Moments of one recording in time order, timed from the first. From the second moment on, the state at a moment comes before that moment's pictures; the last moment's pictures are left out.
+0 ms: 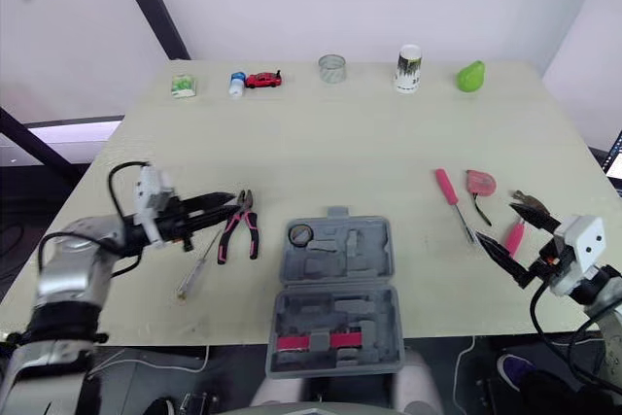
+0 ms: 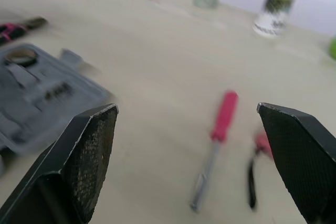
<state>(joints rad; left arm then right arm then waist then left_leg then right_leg) -0.22 0.73 0.26 0.31 -0.40 0.12 -1.23 0.20 -0.63 -0.42 -0.05 0.51 -0.01 0.93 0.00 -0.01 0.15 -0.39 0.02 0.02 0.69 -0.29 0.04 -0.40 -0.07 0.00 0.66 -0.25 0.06</state>
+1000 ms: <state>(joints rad) 0.32 0.70 0.62 0.44 -0.44 -0.01 -1.07 0.43 -0.61 -0.67 0.22 0.55 -0.13 1.01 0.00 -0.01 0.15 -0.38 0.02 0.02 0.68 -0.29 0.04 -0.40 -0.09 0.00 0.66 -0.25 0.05</state>
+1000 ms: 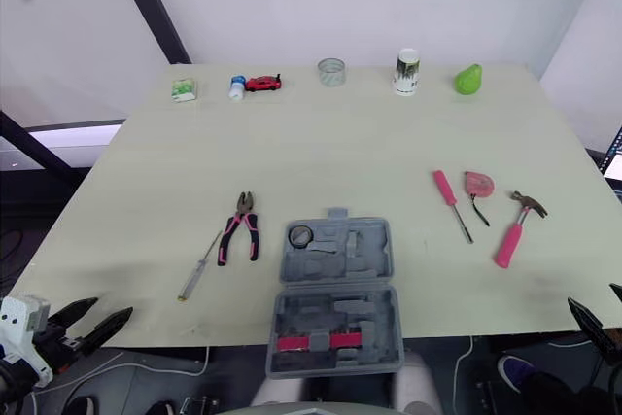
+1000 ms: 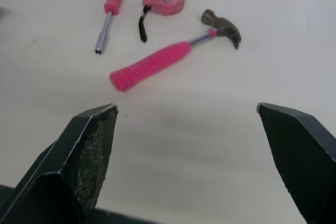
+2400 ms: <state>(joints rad) -0.23 0.83 0.14 -0.38 -0.69 0.51 -1.18 -0.40 -0.44 -0.22 0.42 0.22 0.36 0.33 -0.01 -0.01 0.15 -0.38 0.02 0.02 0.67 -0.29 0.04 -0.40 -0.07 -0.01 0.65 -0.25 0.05</state>
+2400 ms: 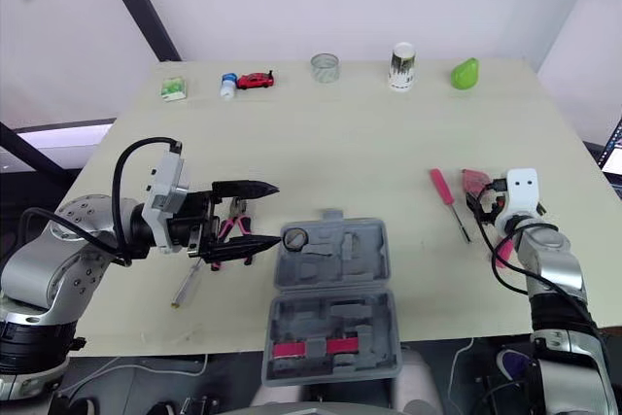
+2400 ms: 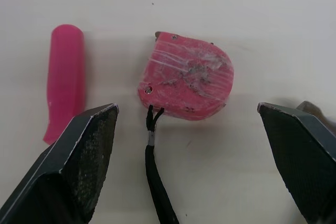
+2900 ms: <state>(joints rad) -0.25 0.83 0.12 -0.38 -0.69 0.51 -1.18 -0.48 -0.36 -0.24 0.57 0.21 0.33 0.21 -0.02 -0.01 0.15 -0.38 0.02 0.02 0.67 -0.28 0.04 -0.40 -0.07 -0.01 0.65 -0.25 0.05</state>
